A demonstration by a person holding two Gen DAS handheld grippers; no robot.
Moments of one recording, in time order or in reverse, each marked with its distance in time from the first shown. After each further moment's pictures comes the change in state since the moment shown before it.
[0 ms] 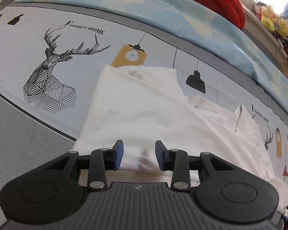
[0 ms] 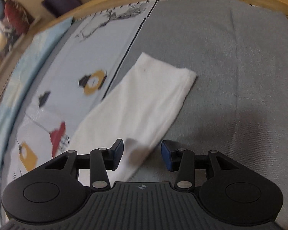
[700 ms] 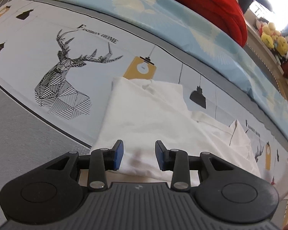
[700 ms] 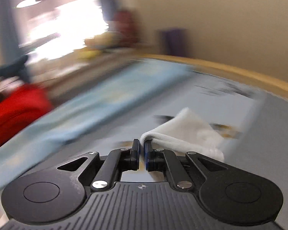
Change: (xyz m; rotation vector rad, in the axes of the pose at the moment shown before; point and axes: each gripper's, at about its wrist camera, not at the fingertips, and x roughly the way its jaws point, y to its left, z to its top) left arm -0.023 0.037 0.016 -0.084 -0.017 -0.056; right arm -0.125 0.208 -0.137 -0.576 -0.334 0.365
